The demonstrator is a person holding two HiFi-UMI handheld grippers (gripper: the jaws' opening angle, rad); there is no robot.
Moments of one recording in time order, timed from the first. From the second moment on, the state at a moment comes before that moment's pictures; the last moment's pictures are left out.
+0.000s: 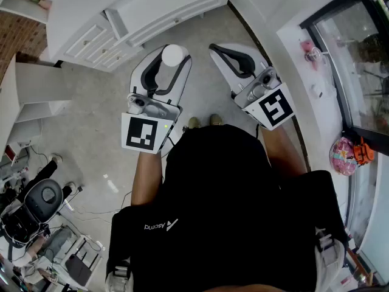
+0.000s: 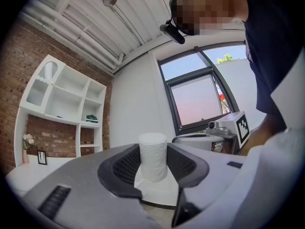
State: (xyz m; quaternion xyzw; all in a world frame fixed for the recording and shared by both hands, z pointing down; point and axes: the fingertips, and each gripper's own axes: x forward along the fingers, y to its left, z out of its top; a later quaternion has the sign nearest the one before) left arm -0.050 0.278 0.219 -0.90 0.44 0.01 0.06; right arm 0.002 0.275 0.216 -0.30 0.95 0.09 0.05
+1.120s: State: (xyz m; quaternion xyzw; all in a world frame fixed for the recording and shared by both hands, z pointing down) left arm -0.106 0.261 0.219 -0.90 0.43 0.01 0.07; right arm -0.042 0.259 0.219 -0.32 0.94 0.13 0.04
